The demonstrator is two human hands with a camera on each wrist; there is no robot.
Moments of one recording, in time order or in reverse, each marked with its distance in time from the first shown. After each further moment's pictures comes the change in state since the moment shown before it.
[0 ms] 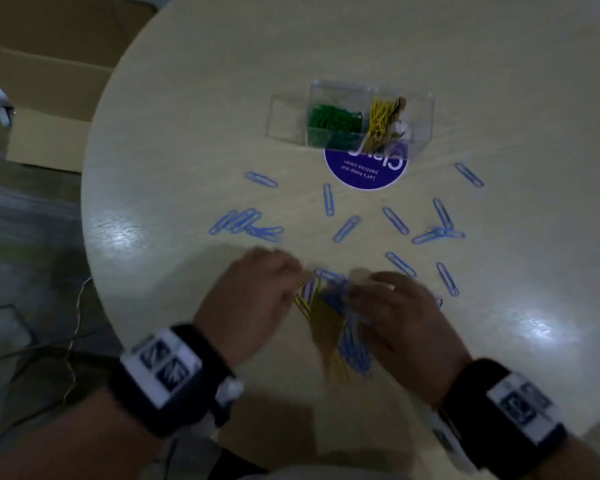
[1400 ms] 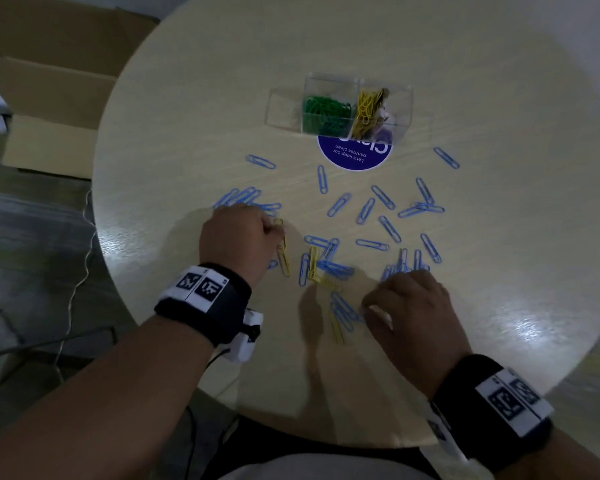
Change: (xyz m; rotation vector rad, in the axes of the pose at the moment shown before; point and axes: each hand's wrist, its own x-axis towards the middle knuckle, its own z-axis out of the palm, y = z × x) left_hand 0.018 -0.016 0.007 0.045 0.178 -0.529; right_hand -0.050 -0.031 -0.003 -0.177 0.043 0.265
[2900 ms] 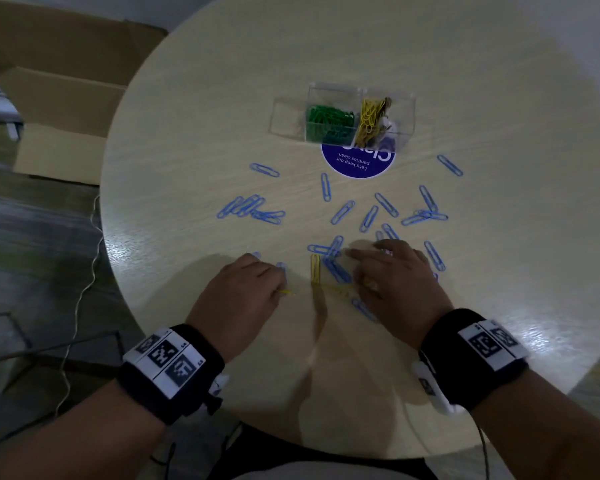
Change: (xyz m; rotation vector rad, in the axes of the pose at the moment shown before) left_hand -0.063 -0.020 -0.003 0.084 -0.030 0.579; right_hand 0.057 0.013 0.013 0.042 -0.083 -0.098
